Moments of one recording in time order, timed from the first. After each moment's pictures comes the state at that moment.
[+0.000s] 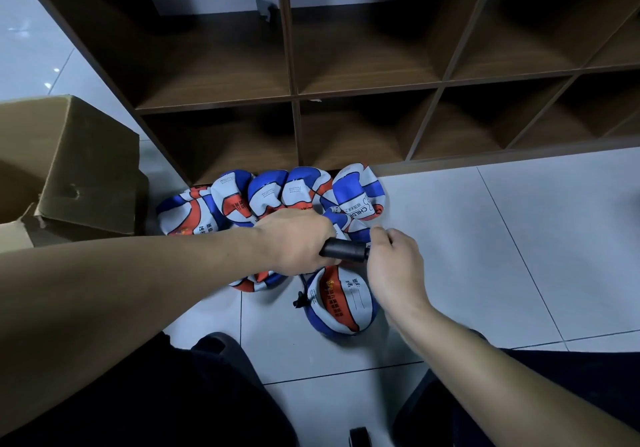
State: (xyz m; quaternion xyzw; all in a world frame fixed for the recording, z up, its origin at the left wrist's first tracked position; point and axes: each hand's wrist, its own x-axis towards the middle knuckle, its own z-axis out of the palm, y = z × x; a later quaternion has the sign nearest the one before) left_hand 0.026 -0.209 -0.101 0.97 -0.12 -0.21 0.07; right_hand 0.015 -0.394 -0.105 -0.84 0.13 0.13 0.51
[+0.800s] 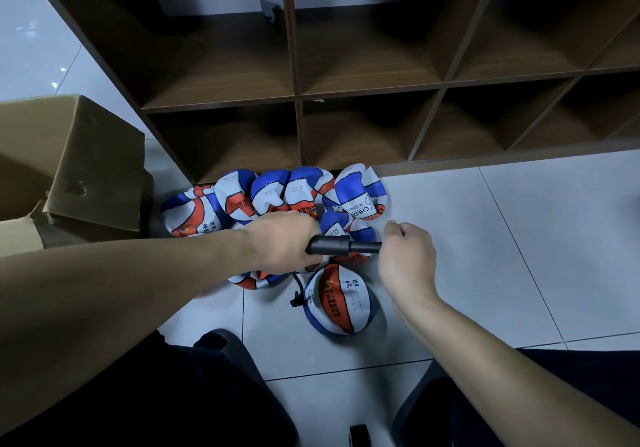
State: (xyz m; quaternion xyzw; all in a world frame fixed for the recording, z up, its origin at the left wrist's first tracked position) left_hand 0.012 -0.192 -0.105 0.96 -0.07 -0.24 0.11; right_hand 0.025 -0.403 -0.103 -0.84 0.16 0.09 0.51
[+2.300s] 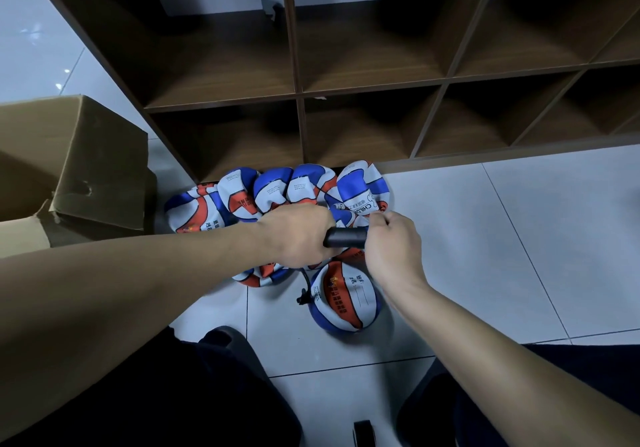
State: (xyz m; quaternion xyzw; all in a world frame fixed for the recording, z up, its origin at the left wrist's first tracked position) left_hand 0.022 -0.210 -0.091 0.96 -0.08 -0.23 0.12; right_hand 0.029 -0.385 -0.101 -0.86 0.10 0.13 0.49
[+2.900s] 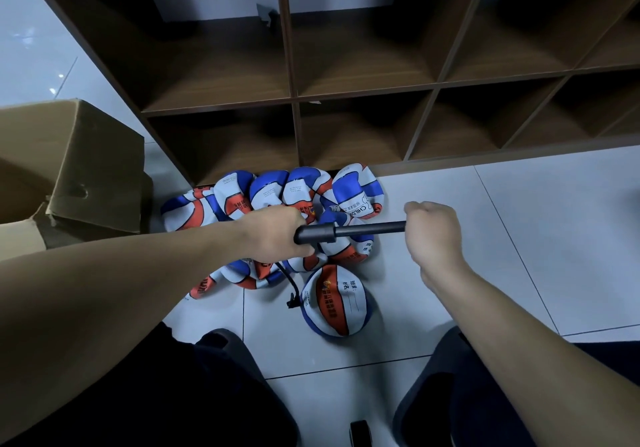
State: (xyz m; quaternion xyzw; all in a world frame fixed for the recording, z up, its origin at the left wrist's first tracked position) left_hand 0.017 -0.177 -0.102 0.95 -0.02 -0.27 0.15; right_hand 0.060 -0.428 -0.083 -0.83 0.18 0.11 0.51
